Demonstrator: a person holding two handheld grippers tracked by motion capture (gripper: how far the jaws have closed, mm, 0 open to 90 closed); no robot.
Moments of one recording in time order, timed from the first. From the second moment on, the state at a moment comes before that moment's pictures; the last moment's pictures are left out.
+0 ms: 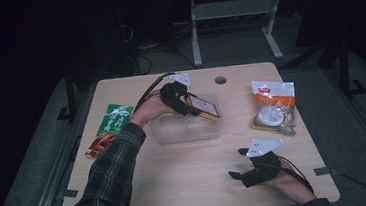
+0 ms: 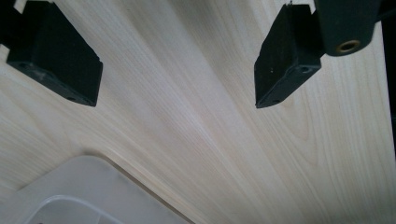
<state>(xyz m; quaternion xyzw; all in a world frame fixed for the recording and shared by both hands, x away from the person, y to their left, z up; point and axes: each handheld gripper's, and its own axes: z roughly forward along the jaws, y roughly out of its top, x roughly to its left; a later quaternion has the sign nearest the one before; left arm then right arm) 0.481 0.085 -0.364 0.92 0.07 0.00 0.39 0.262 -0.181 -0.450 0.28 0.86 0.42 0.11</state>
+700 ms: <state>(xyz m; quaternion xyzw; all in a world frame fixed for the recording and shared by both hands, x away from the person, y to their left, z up) 0.487 0.051 -0.367 0.91 0.08 -0.01 0.40 0.263 -0.180 -0.451 0.28 0.86 0.42 0.10</state>
